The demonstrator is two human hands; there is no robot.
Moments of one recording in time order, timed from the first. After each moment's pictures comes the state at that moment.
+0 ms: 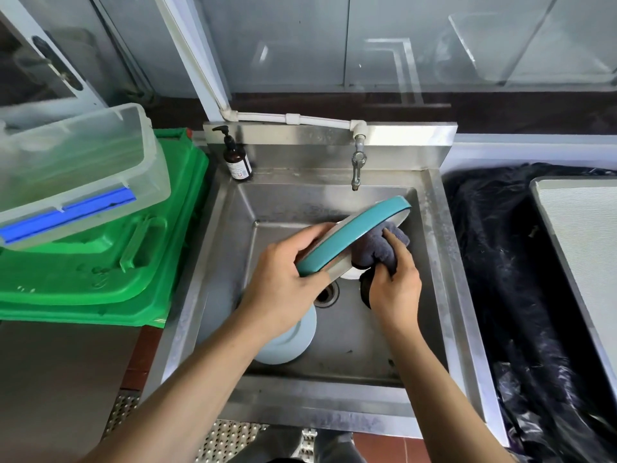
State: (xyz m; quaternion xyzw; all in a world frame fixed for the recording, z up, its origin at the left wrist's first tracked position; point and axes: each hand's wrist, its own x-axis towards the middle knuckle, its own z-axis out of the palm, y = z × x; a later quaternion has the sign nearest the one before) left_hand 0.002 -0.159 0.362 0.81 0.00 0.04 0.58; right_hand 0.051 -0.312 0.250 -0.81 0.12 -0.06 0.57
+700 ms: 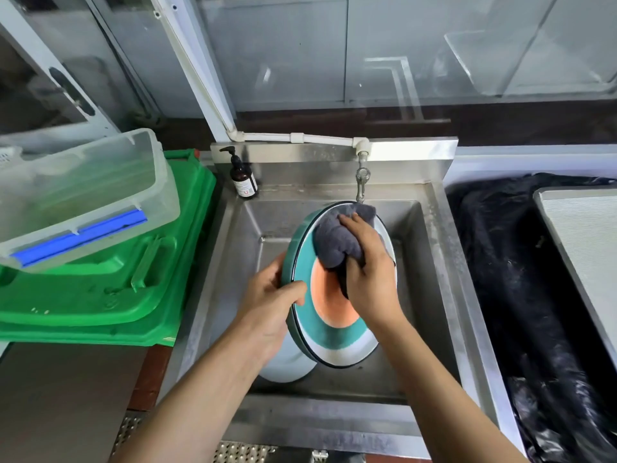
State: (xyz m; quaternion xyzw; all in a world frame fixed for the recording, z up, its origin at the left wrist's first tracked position) left_hand 0.001 -0.137 0.336 0.60 0.24 -0.01 0.77; right_hand 0.070 -0.272 0.279 -0.79 -0.11 -0.09 0.60
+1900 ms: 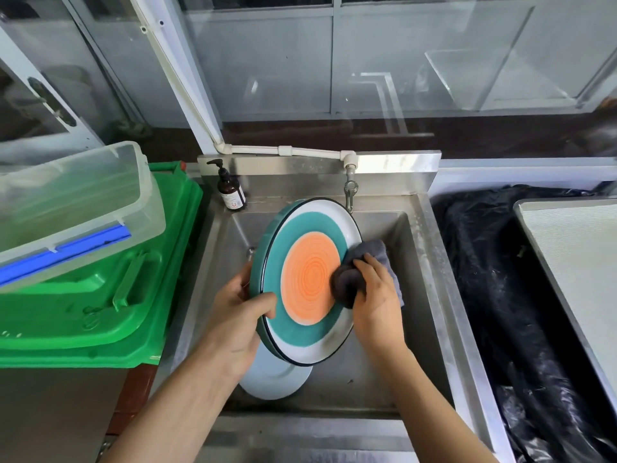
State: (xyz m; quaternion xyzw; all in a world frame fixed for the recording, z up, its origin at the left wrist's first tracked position) left_hand 0.005 -0.110 0.337 0.57 0.23 0.00 0.79; right_hand 0.068 -0.298 0.242 -0.90 -0.02 -0.04 0.43
